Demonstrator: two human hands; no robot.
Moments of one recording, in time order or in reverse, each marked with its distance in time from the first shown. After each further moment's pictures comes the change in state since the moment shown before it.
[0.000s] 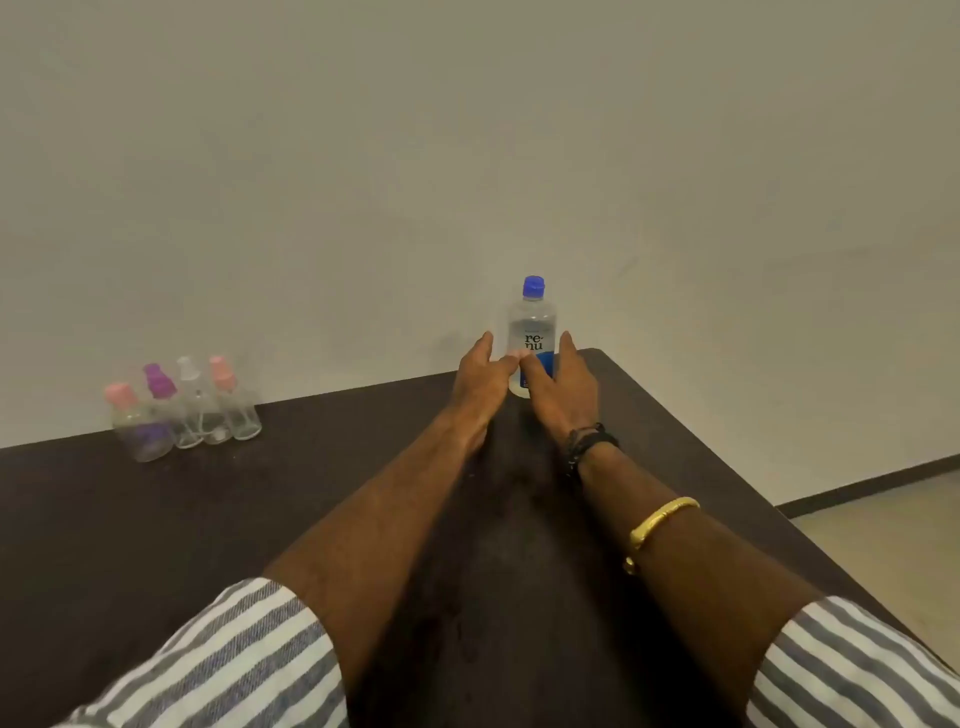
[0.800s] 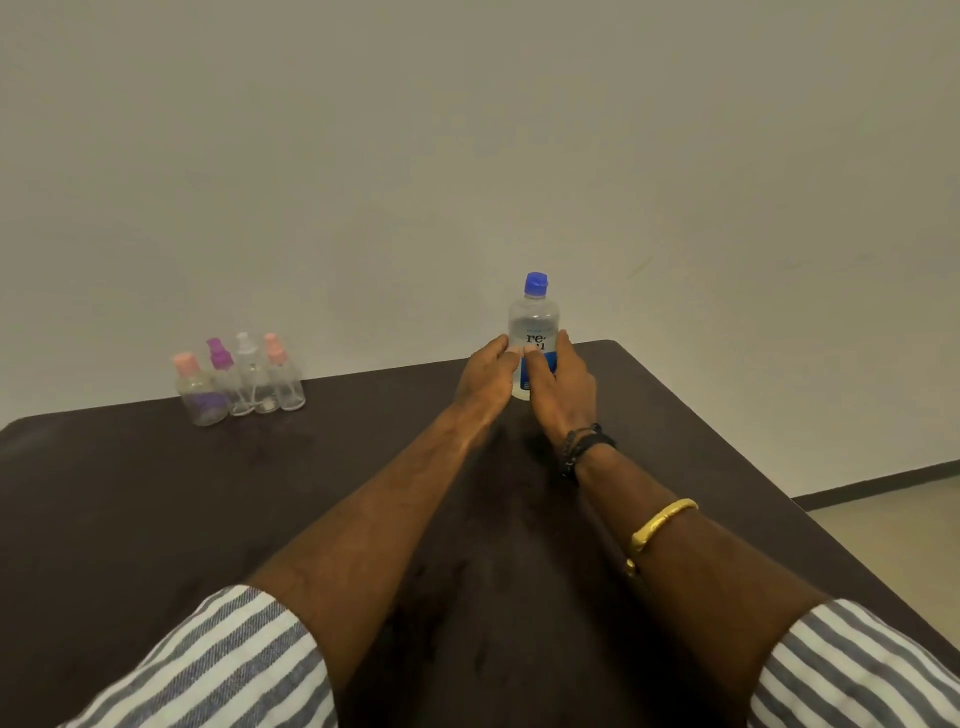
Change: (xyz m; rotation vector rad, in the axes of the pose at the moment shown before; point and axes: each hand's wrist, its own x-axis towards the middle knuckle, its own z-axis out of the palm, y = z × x) left_hand -0.042 0.003 -0.031 0.080 -0.005 0.093; right_hand -0.046 -0.023 0.014 0.020 0.005 -0.065
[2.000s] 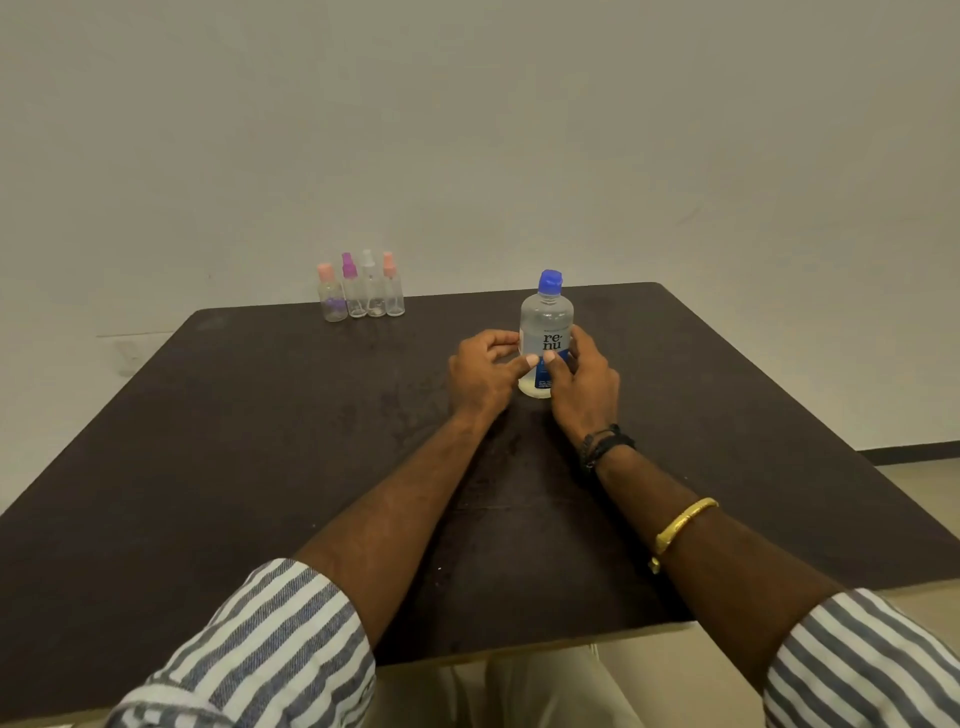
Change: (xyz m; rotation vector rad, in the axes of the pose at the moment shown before) left_hand -0.181 -0.022 -0.068 0.144 0.319 0.113; right_hand -0.176 -0.031 -0.007 -0.056 -0.044 -0.139
